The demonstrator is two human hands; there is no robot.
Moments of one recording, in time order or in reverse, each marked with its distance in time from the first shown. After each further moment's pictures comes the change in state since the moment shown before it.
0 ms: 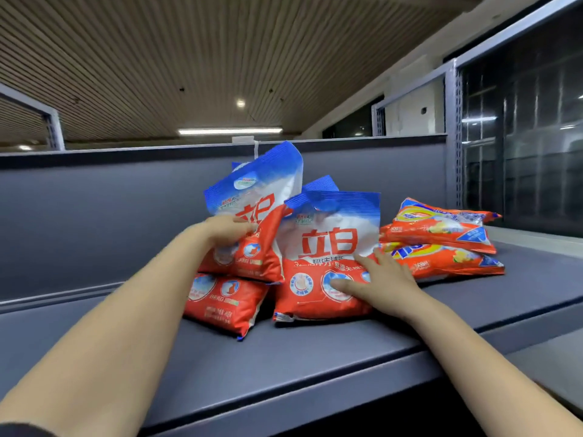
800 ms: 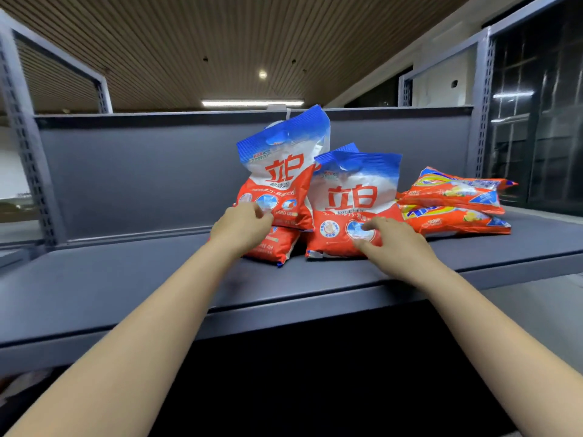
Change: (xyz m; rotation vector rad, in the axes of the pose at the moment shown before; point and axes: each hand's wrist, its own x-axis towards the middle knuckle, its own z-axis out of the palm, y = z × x) left_hand -0.149 -0.011 0.030 -0.058 0.350 -0.063; right_hand -0.093 -0.051 -0.017 0.028 0.200 -0.125
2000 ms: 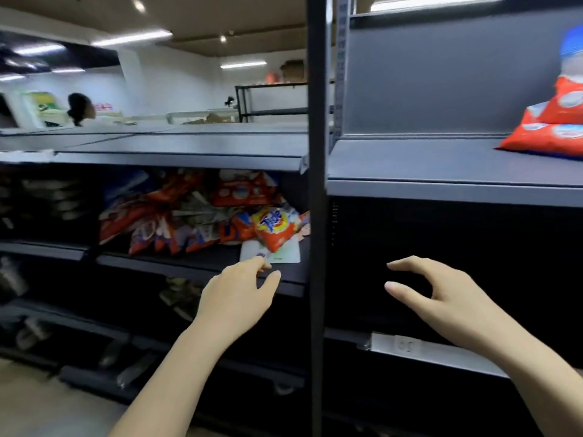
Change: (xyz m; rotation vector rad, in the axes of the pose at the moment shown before) left_hand -0.378 -0.421 -0.266 0.185 -0.042 -0.369; right_hand -0.302 -0.409 0.112 0.371 -0.485 -0.366
